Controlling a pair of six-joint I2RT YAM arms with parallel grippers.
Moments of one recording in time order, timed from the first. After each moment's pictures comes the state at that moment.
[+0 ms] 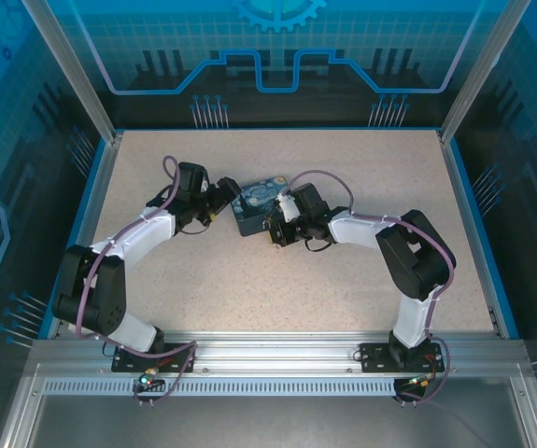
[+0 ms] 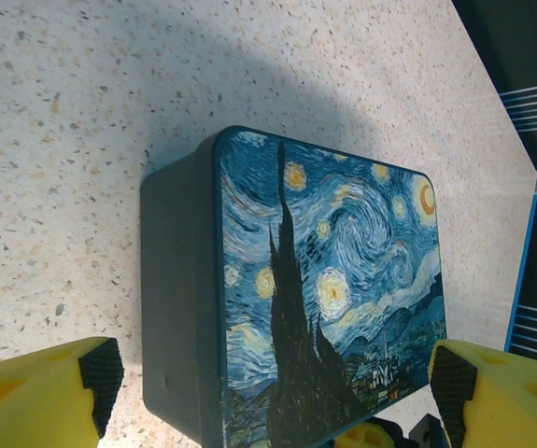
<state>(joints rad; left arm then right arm) -0.24 1.53 0.99 -0.23 0.24 -0.97 0.59 1.85 1.06 -0.10 -0.42 0.27</state>
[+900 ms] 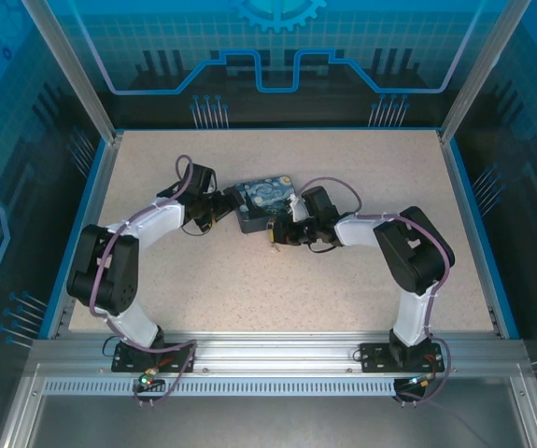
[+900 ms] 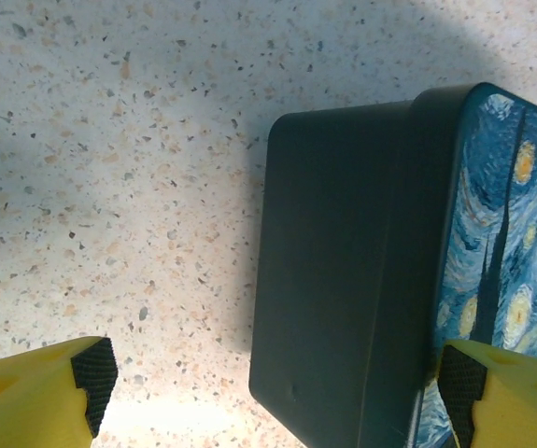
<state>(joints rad) -0.24 1.68 1.06 -0.36 0.22 -0.84 0.52 1.89 0.97 0.09 -0.61 0.56</state>
